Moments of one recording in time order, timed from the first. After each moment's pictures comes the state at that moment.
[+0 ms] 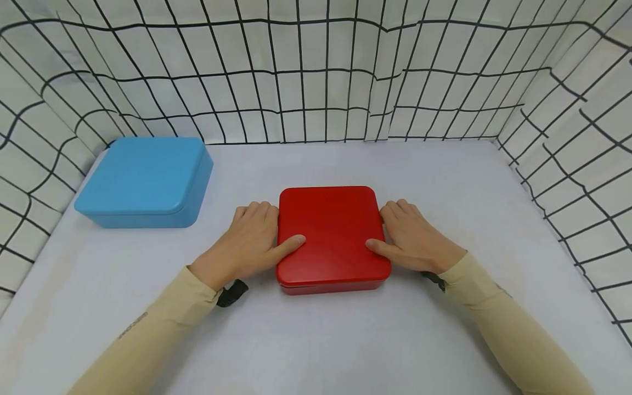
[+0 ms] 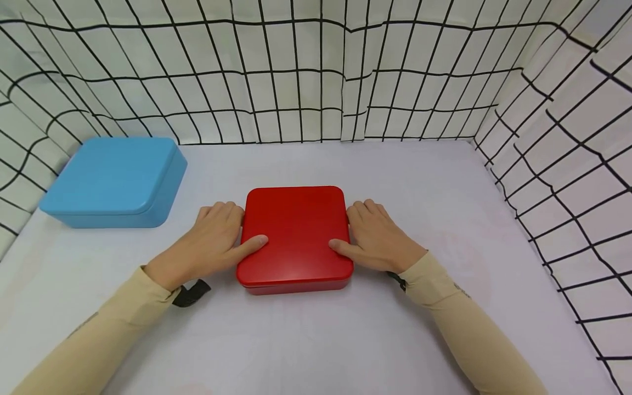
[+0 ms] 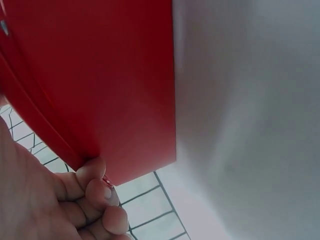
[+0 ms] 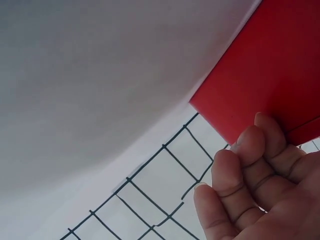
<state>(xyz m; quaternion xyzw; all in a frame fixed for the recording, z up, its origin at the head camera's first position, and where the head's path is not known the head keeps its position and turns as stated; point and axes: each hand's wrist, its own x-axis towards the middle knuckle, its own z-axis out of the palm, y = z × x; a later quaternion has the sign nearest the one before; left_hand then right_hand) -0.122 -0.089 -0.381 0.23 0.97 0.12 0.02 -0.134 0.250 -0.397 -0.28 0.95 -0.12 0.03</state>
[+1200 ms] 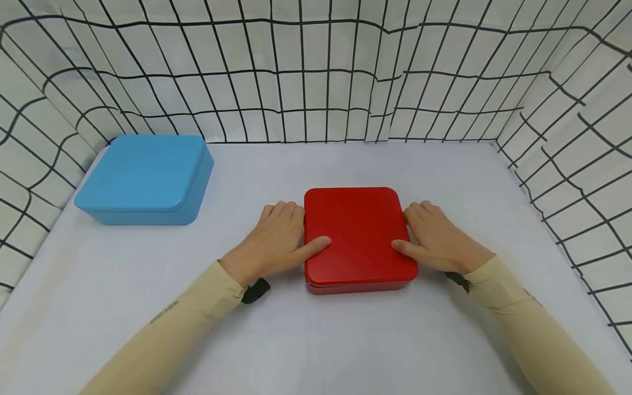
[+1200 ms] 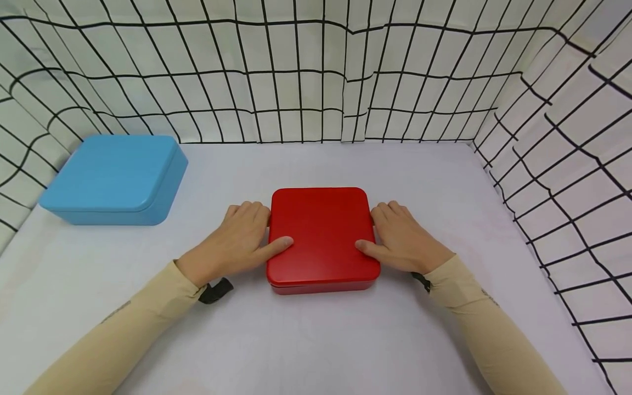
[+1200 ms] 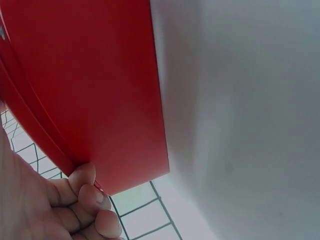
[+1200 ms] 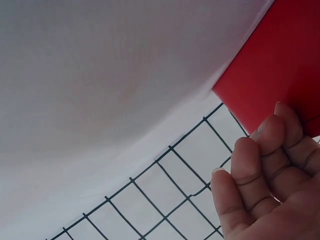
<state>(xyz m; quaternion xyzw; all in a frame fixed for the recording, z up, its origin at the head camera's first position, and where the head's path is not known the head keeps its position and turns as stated) -0.123 -0.051 -0.387 0.27 0.95 0.14 0.01 -0.131 0.293 -0.395 -0.27 0.96 -0.11 0.03</state>
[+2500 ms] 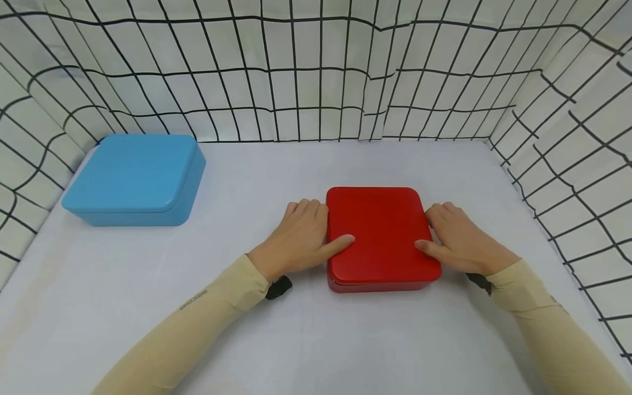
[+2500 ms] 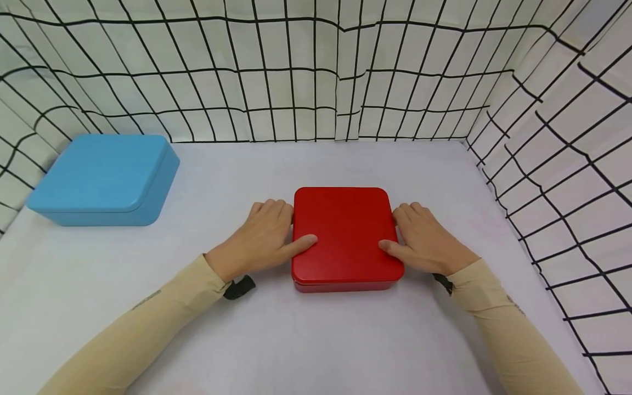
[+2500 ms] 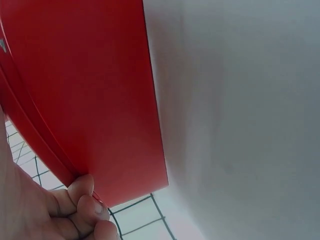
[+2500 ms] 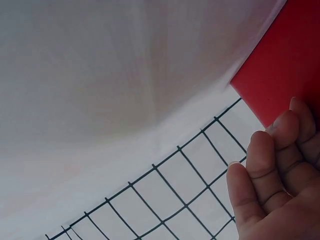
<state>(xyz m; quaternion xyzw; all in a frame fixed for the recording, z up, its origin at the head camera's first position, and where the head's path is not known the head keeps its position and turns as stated) -0.132 -0.001 -0.394 0.29 0.95 0.14 -0.02 -0.124 0.342 -0.393 -0.24 0.96 -0.10 0.04</state>
